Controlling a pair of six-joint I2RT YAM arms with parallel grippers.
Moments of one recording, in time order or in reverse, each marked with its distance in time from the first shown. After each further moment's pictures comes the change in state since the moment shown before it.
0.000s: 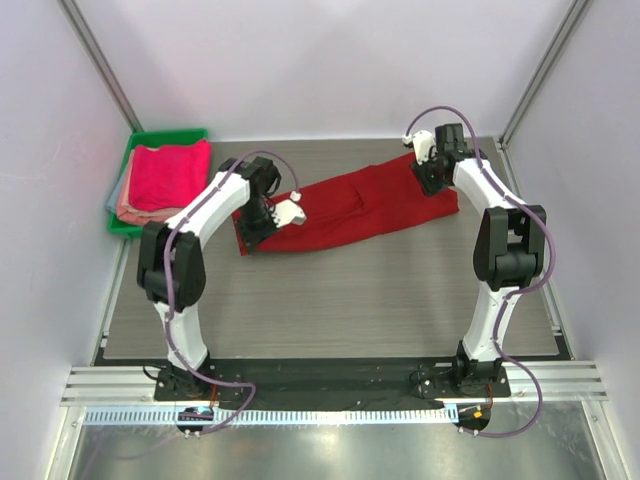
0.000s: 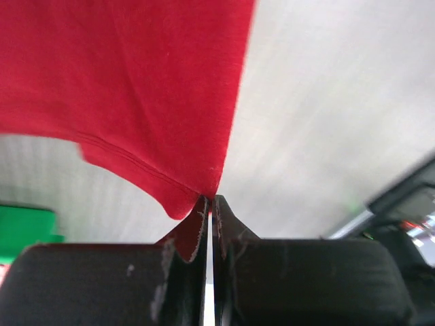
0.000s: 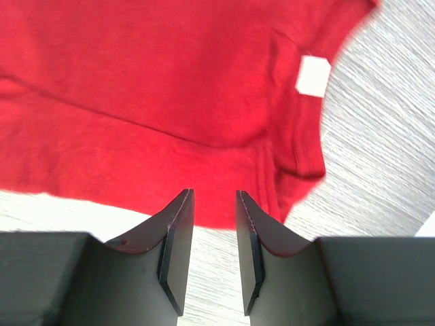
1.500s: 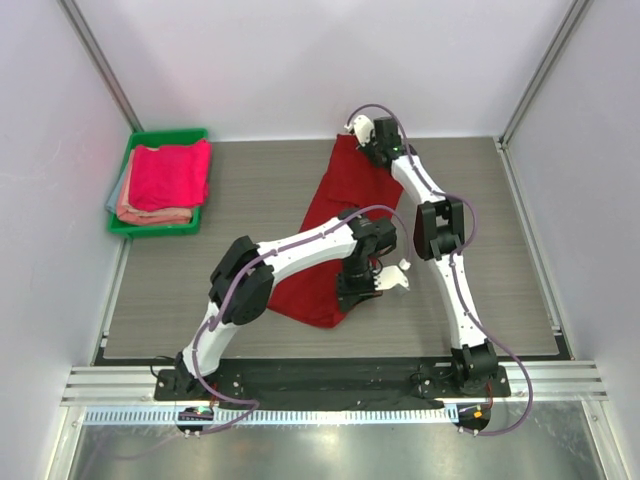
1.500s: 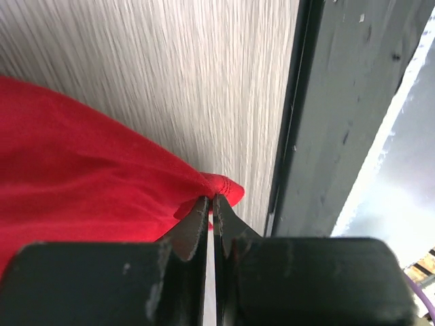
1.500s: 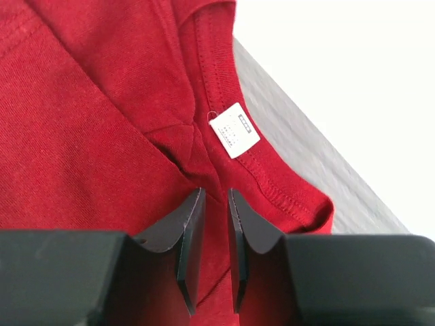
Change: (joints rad) left arm -0.650 0.201 0.209 -0.067 0.335 -0.217; right arm 0.189 0.782 0.917 0.167 0.093 -0.100
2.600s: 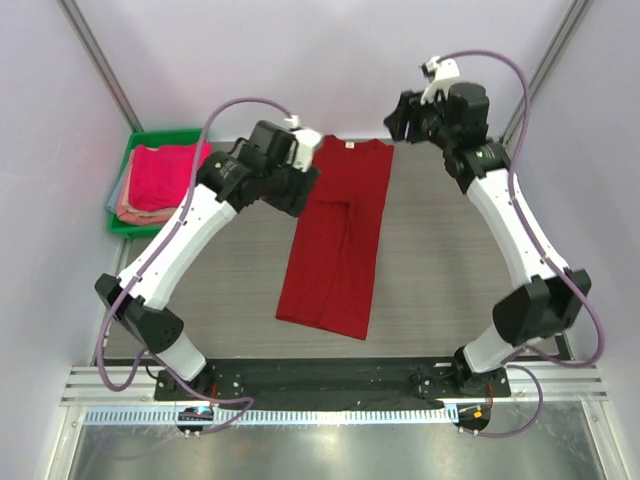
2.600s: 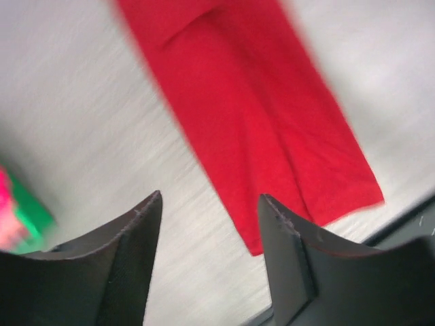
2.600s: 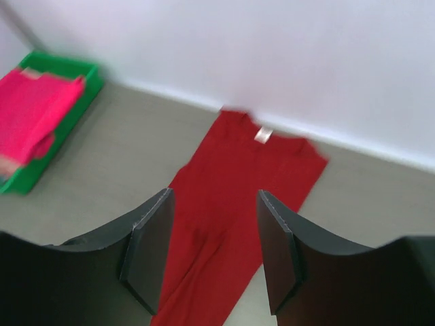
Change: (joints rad) left arm 0.277 -0.536 0.072 0.249 -0.484 -0.509; right arm -0.023 -1.114 -0.802 0.154 -0.183 0.686
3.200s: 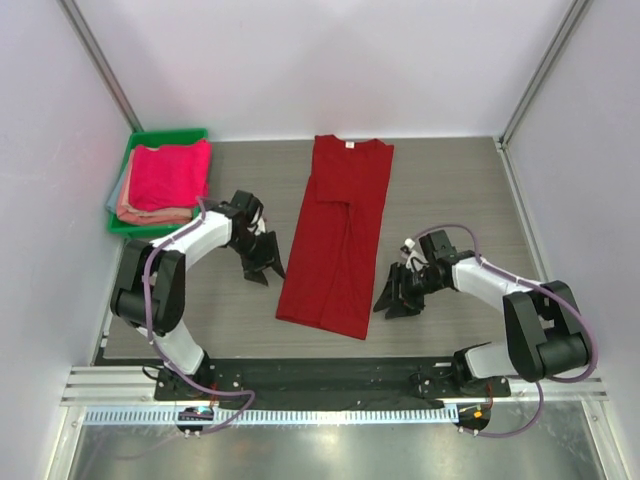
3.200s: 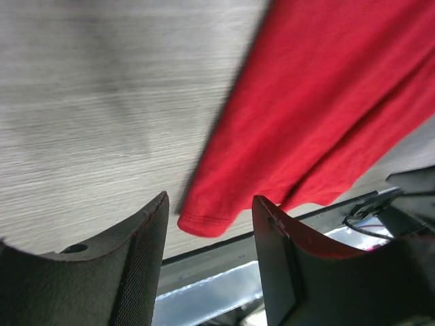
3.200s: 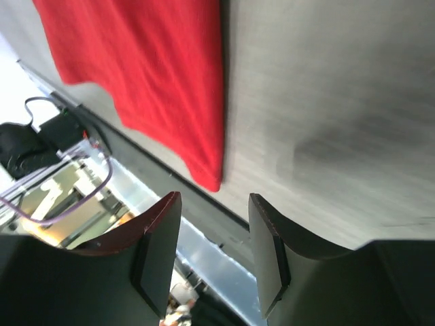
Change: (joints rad) left arm 0.417 0.069 -0.812 0.289 0.428 -0.589; right arm 0.020 -0.266 -1.139 -0.230 -0.515 0.425
